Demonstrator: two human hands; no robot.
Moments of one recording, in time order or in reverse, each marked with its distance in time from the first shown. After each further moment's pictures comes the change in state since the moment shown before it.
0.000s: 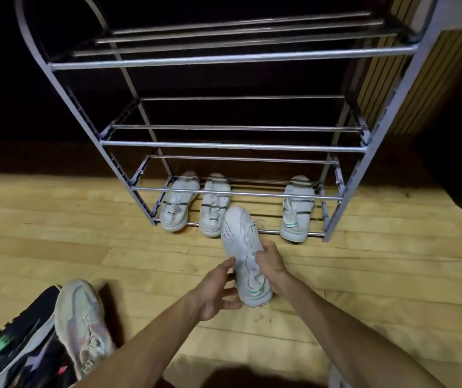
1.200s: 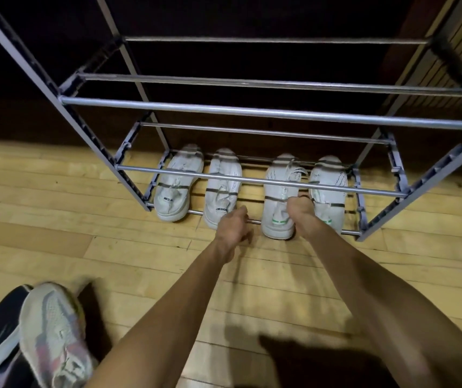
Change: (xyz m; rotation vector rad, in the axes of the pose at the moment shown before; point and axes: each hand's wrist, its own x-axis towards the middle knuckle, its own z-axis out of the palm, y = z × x) left_hand 0.143 0.072 -0.014 0.089 0.191 0.306; right_hand 0.170 -0.043 -0.005 -0.045 0.263 0.069
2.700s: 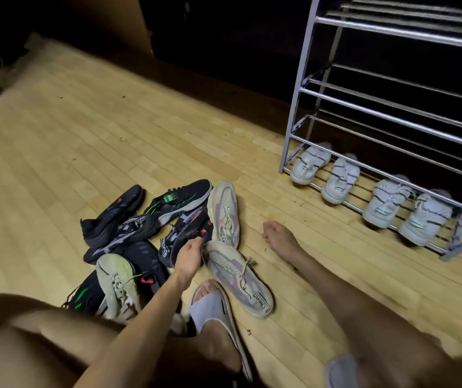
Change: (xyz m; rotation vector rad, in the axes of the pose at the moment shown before) left_hand -0.333 -0.204 -0.272 -0.178 0.615 0.023; right_hand -0.361 0.088 0.112 -0.501 -0.755 -0.522
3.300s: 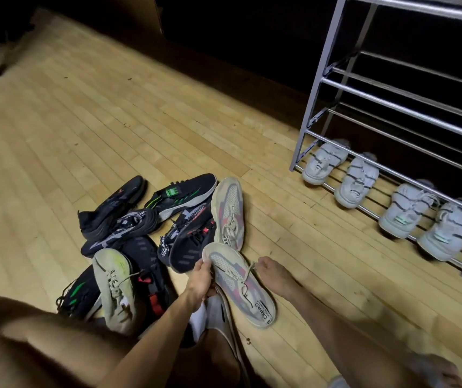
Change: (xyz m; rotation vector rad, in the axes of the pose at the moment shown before) left_hand -0.002 -0.037 0.033 -0.150 -0.028 -0.312; right_hand -0.003 0.046 0.044 -0.255 -0.237 0.131
